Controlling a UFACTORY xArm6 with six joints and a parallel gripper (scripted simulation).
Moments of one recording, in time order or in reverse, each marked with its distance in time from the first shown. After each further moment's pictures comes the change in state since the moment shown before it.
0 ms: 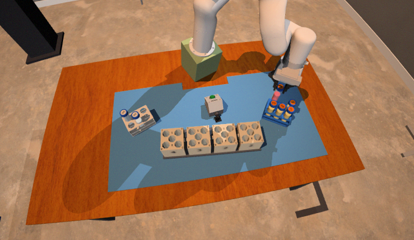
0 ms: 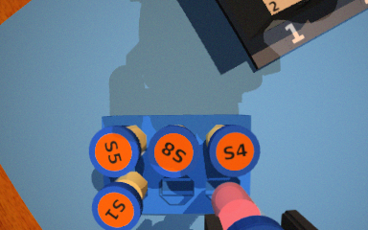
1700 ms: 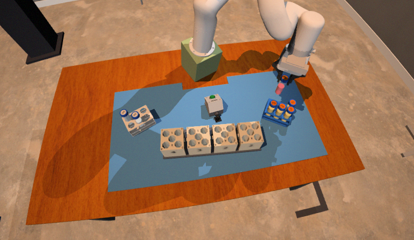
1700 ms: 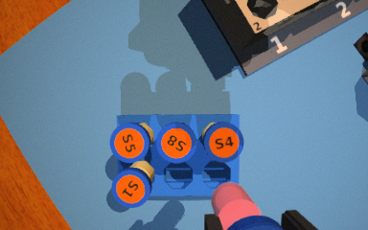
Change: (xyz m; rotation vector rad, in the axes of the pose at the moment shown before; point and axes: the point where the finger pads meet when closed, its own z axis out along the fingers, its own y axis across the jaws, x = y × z) arm 0.000 0.000 -0.059 0.000 0.000 0.000
